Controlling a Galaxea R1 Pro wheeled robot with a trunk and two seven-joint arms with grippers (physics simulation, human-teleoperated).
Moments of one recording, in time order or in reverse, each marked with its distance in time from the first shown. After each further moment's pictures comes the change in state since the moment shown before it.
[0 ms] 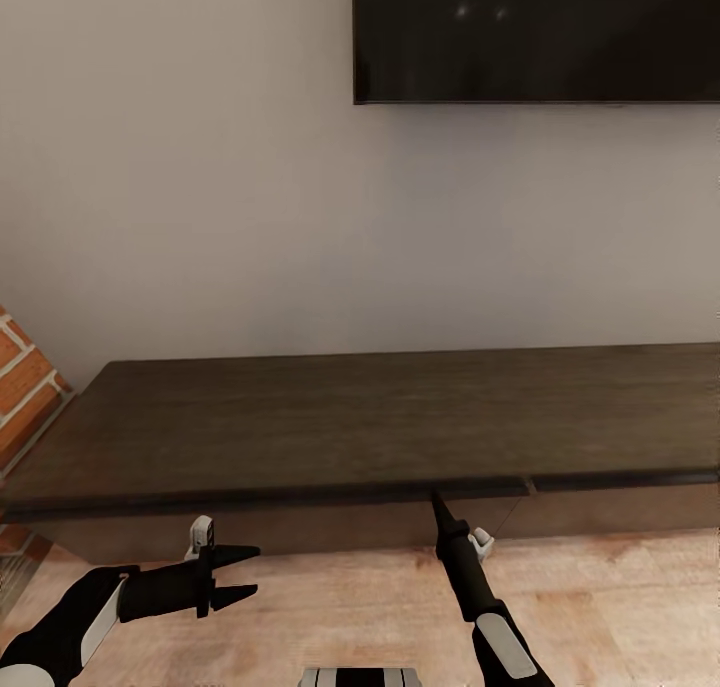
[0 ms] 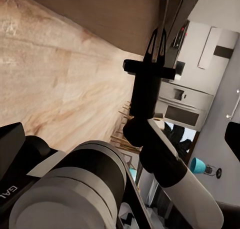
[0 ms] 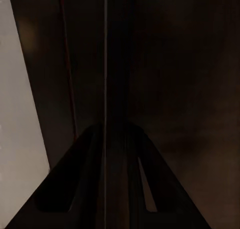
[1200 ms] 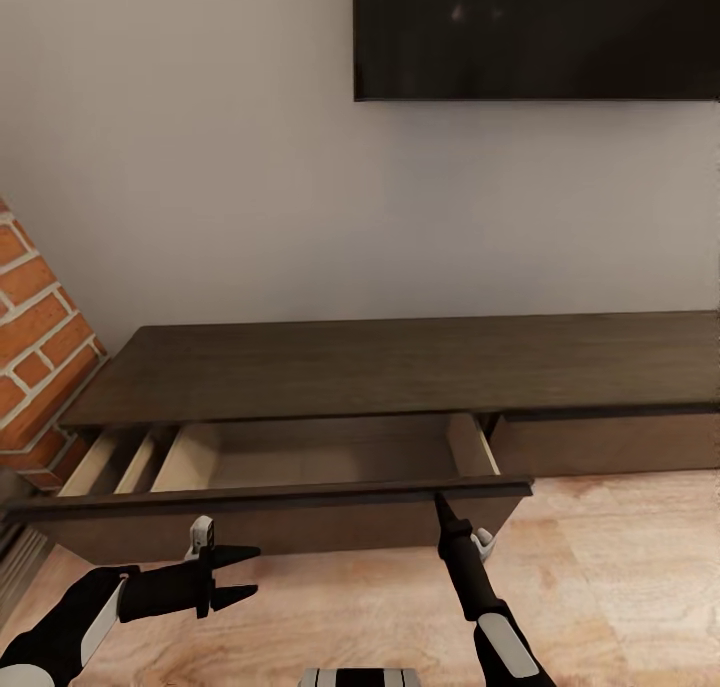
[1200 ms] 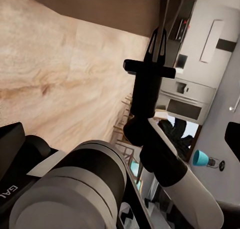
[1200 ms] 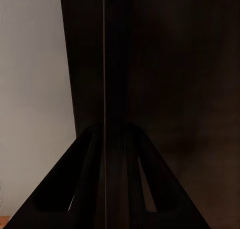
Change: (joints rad) left arm 0.000 0.000 -0.001 0.000 0.000 0.000 0.000; right arm -0.001 -0.001 -0.011 -0.001 -0.014 0.002 -0.003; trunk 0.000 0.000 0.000
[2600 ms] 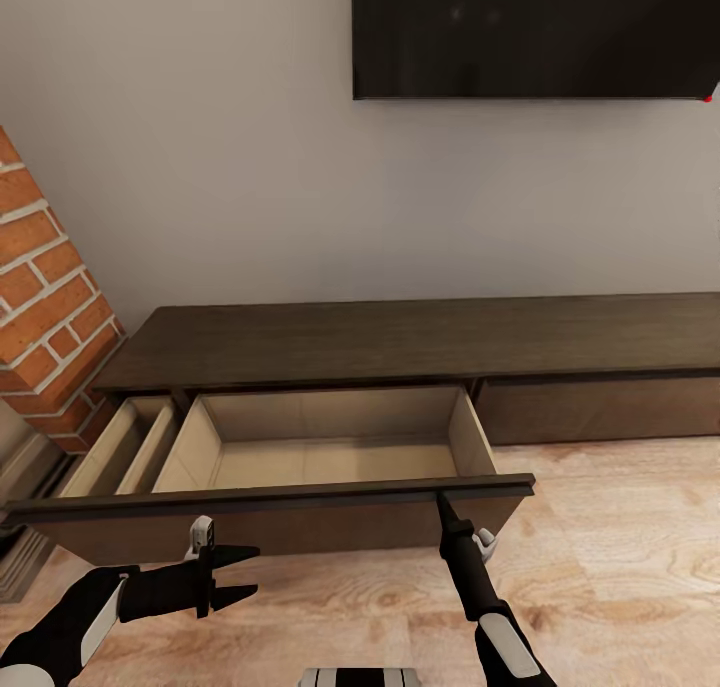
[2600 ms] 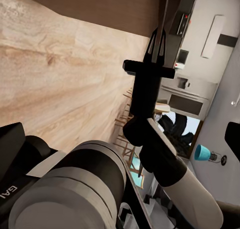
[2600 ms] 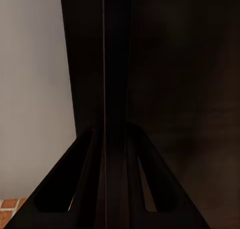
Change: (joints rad) left arm 0.000 0.000 0.000 0.000 0.003 0.000 0.000; right arm 0.000 -0.001 -0.007 -0.001 -0.002 0.000 0.002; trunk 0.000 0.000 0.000
